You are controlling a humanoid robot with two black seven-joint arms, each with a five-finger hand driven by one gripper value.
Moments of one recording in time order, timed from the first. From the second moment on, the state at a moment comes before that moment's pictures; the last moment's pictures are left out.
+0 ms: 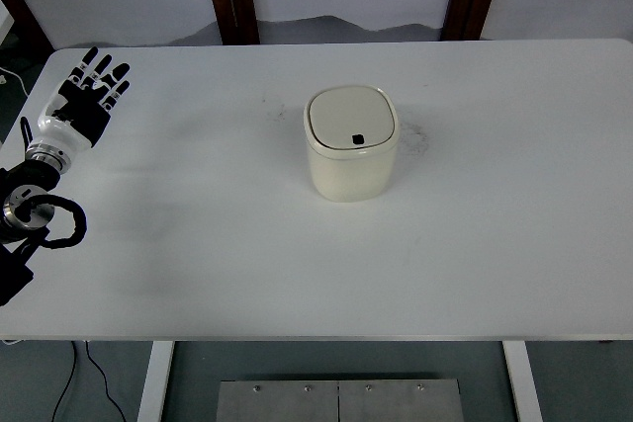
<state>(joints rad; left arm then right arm) -0.75 0.39 -0.69 -0.56 -0.11 -0.28 -0.29 0.00 0.00 0.31 0.12 -0.28 -0.02 0.05</state>
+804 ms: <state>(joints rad) -0.81 0.40 -0.69 -0.56 -0.11 -0.27 -0.30 0.00 0.00 0.31 0.12 -0.28 -0.02 0.05</state>
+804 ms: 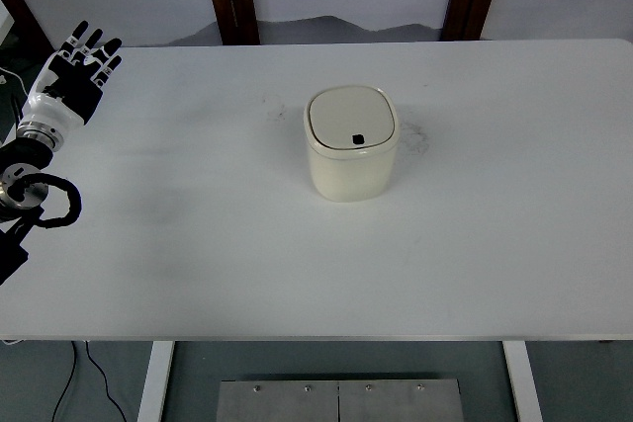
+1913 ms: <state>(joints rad) -1.19 0.42 -0.31 -0.58 -0.06 -0.25 -0.28 0.00 0.00 0.31 0.12 -0.28 -0.02 0.05</state>
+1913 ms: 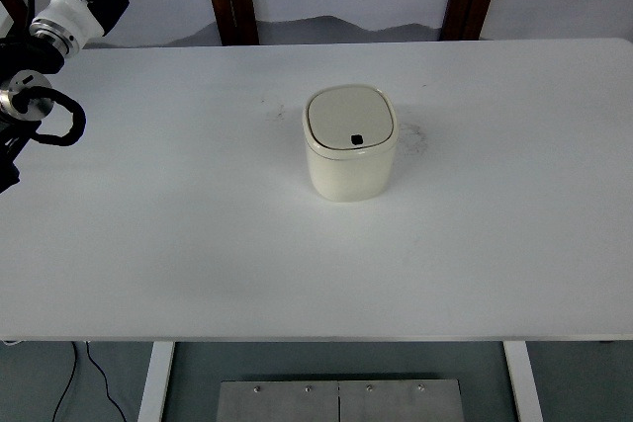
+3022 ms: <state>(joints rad) -1.56 0.32 0.19 -0.96 0.58 -0.38 -0.16 0.00 0.00 0.31 0.12 -0.28 -0.02 0.05</state>
